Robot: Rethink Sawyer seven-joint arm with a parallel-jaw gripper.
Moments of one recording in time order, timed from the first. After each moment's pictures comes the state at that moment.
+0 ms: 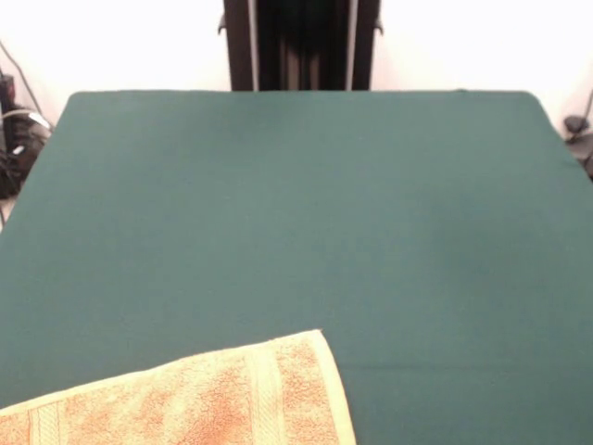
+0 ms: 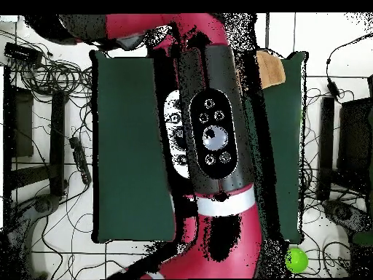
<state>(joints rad) -0.14 -0.57 0.67 0.58 -0.66 1.37 1.10</state>
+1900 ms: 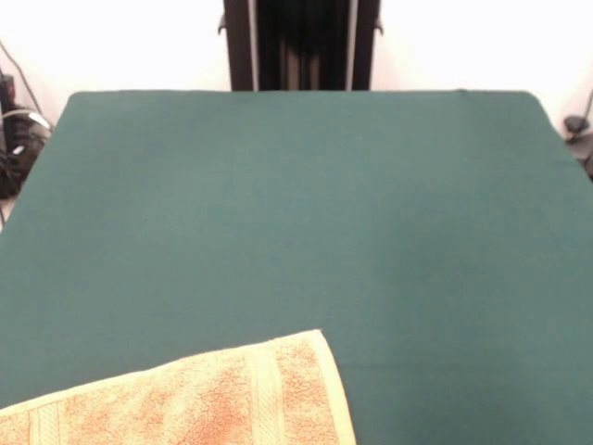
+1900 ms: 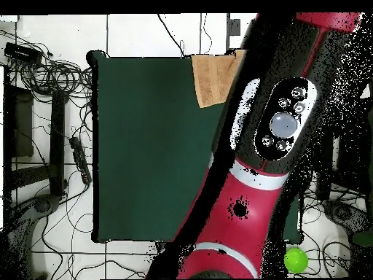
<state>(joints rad) -0.34 -0.52 1.40 0.15 -1.49 1.77 0.85</state>
